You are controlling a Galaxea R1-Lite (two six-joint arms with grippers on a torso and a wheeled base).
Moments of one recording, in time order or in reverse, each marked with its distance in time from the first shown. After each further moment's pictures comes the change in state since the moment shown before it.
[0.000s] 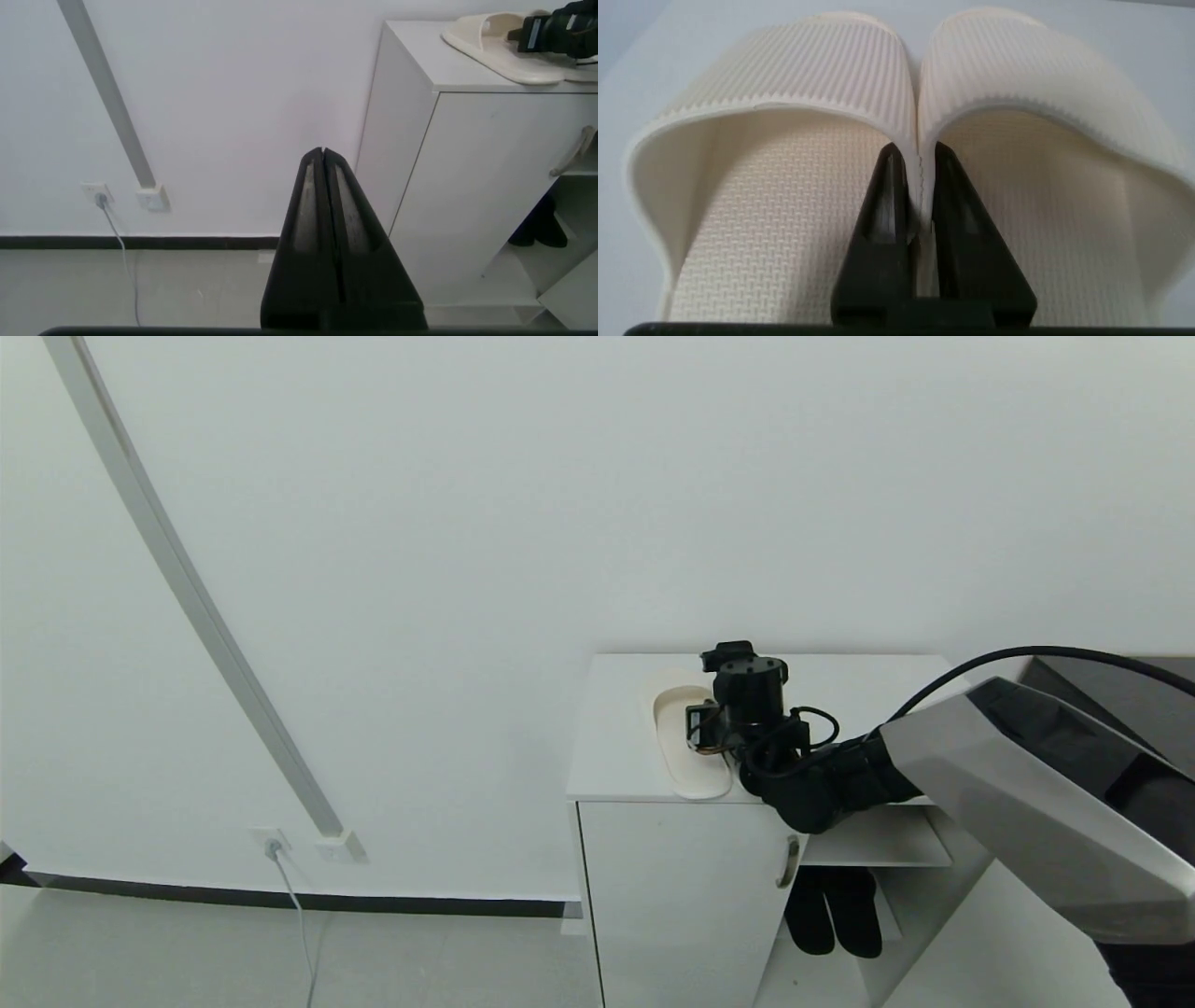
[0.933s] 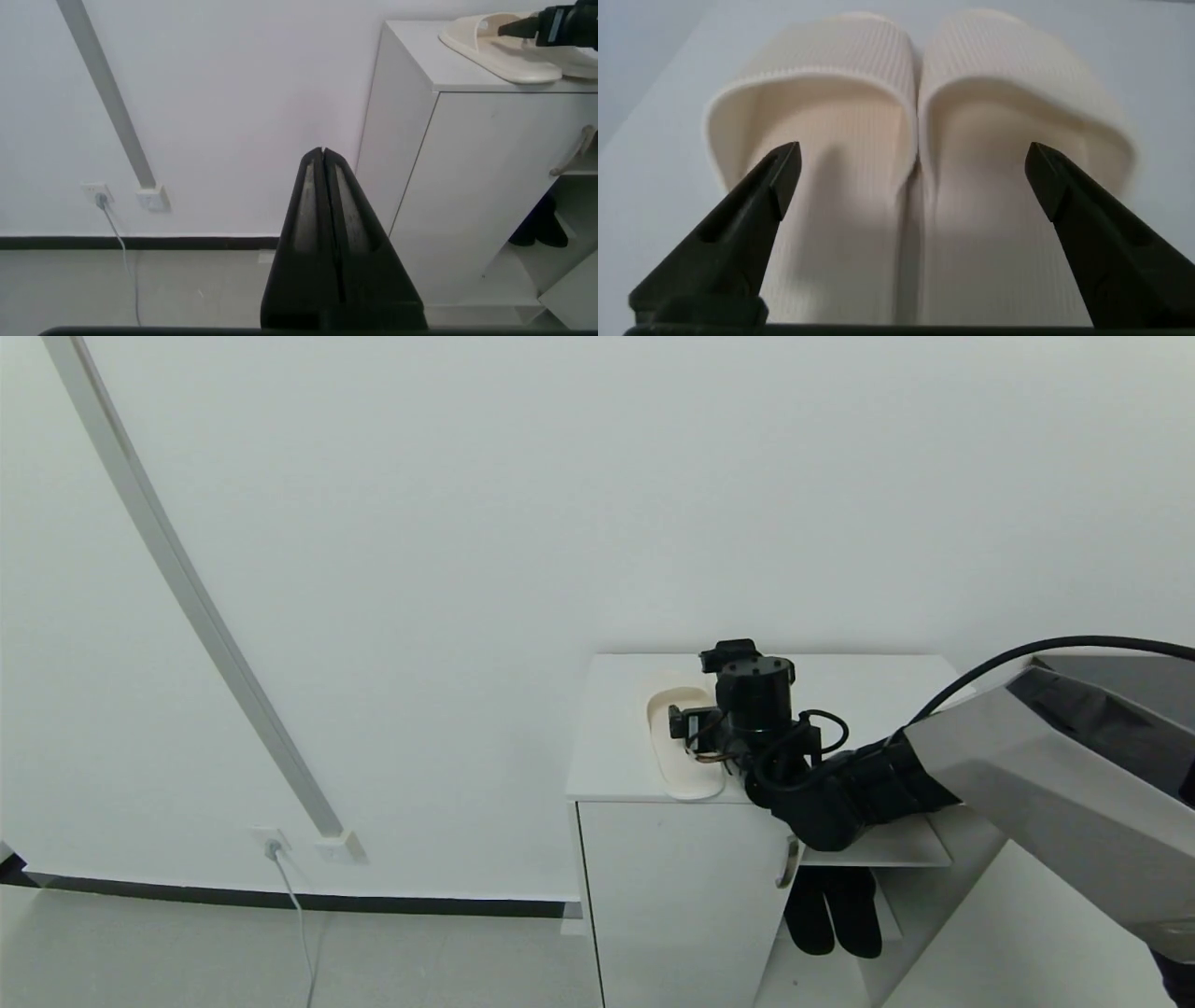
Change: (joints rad) left arm 0.000 0.000 0.000 0.000 0.000 0.002; right arm 0.038 -0.090 0.131 -0.050 -0.011 0.007
